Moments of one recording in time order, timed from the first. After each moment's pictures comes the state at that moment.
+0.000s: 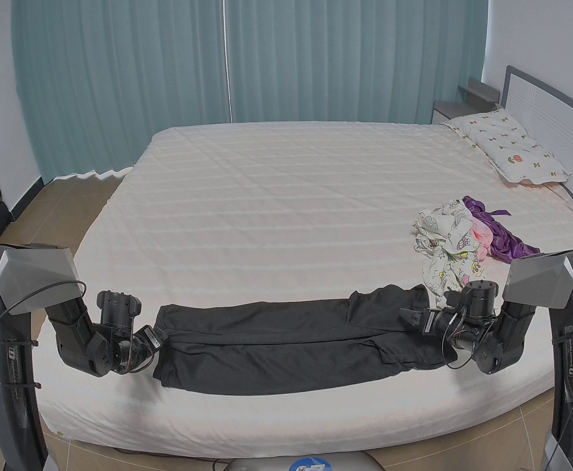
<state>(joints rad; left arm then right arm) -0.07 2.33 -0.67 -0.81 0.11 -0.74 0.10 2.51 -0.75 -1.32 0.18 0.32</state>
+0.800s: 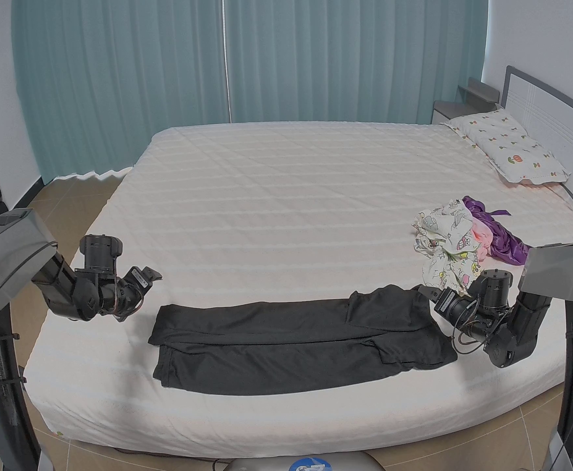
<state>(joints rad) 0.00 2.30 -1.05 -0.55 -0.07 -0.82 0.09 2.43 -0.70 -1.32 0.10 0.70</state>
